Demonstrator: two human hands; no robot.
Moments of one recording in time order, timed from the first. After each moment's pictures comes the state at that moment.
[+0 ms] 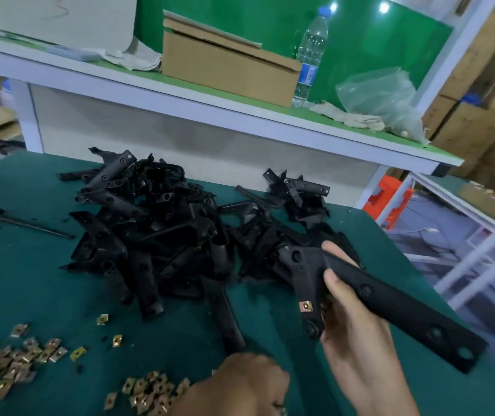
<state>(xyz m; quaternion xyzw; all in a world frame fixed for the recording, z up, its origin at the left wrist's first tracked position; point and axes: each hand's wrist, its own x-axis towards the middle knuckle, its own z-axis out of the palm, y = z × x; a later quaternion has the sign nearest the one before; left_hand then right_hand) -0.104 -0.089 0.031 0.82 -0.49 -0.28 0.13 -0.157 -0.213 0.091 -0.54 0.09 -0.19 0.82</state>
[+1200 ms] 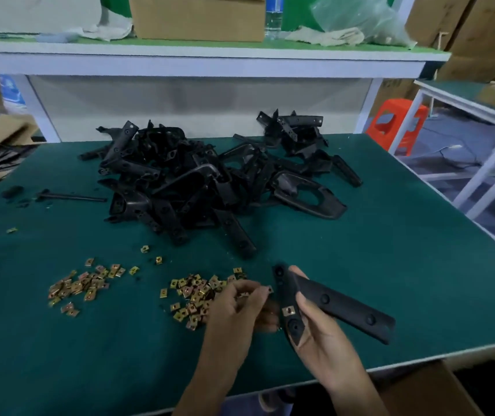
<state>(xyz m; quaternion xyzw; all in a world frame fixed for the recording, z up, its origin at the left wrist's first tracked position) -0.223 -0.030 -0.002 0.64 -0.02 -0.20 0.74 -0.275 -0.167 -0.034 -0.33 0.16 -0.06 0.93</state>
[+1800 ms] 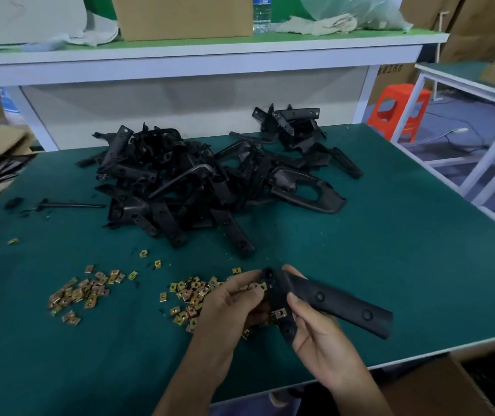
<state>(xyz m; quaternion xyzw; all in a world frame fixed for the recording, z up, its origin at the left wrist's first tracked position) -0.207 -0.027 0.002 0.60 -0.02 -0.27 0.75 -0.275 -0.165 -0.032 -0.34 0.10 -0.04 0.93</state>
